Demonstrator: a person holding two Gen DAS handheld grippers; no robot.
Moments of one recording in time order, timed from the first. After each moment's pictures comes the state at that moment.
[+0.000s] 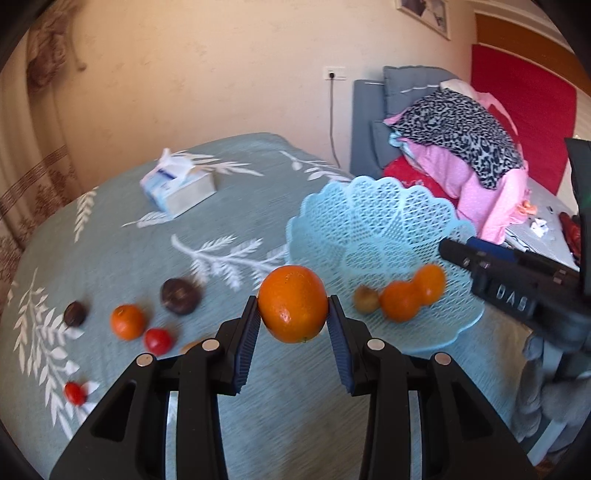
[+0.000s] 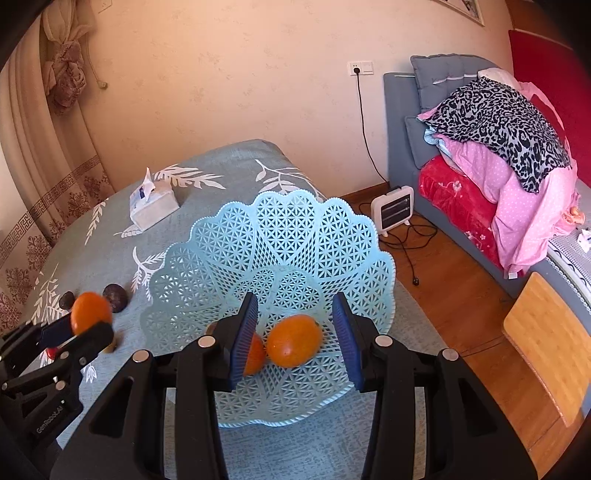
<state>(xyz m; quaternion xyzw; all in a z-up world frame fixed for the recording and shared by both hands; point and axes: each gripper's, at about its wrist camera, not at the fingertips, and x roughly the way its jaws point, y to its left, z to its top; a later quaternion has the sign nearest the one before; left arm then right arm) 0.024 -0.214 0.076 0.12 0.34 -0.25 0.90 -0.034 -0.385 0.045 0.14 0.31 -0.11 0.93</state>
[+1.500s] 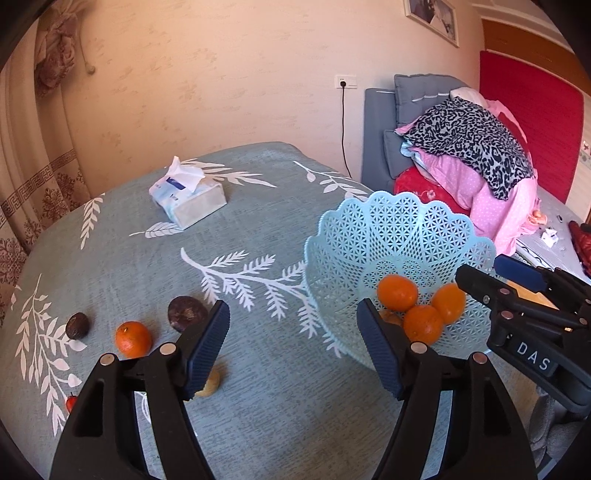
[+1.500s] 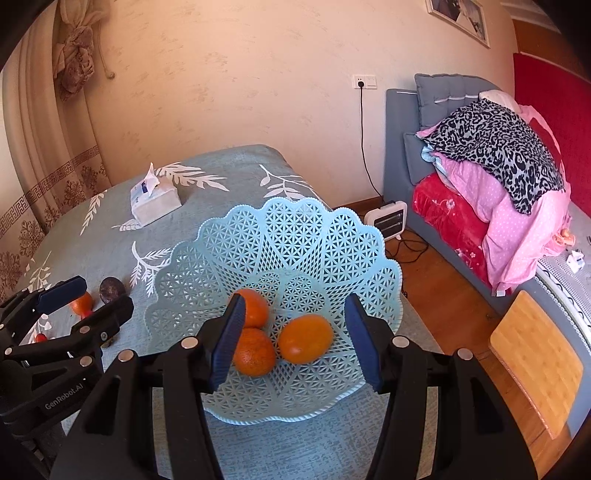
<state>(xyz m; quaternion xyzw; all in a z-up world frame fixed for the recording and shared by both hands) 0.039 -0.208 0.077 0.11 0.32 -0.22 0.91 -0.035 -0.363 0.052 0.10 0.31 -0.12 0.94</state>
